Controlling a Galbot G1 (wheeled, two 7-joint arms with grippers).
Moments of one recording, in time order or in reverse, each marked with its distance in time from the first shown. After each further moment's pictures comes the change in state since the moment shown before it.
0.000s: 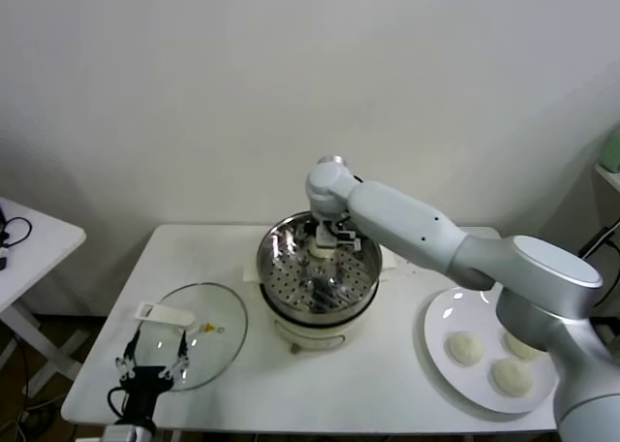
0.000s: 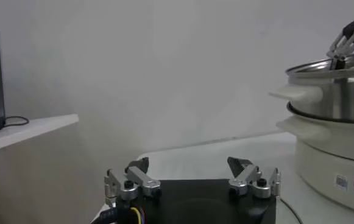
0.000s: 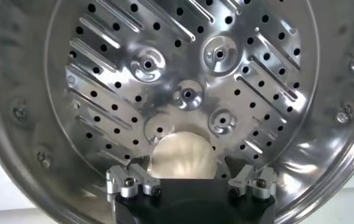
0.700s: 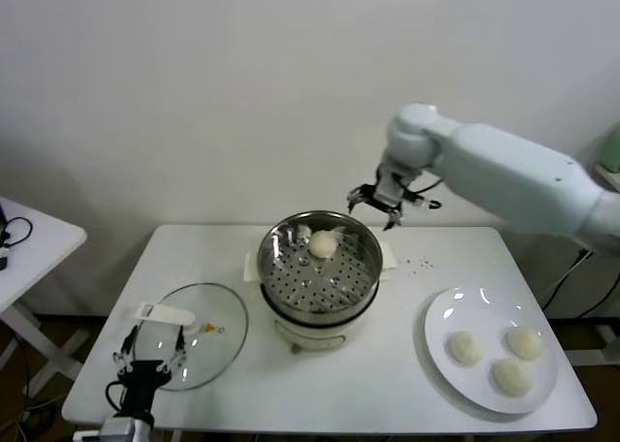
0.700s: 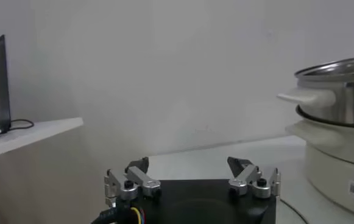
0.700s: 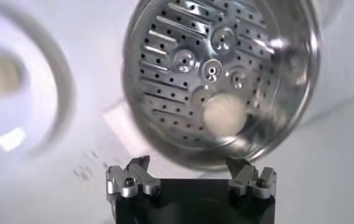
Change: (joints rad) left arm -0.032 0.009 0.000 0.005 -0.003 0.017 -0.011; right arm 0.320 -0.503 -0.262 0.238 0.763 -0.416 0.014
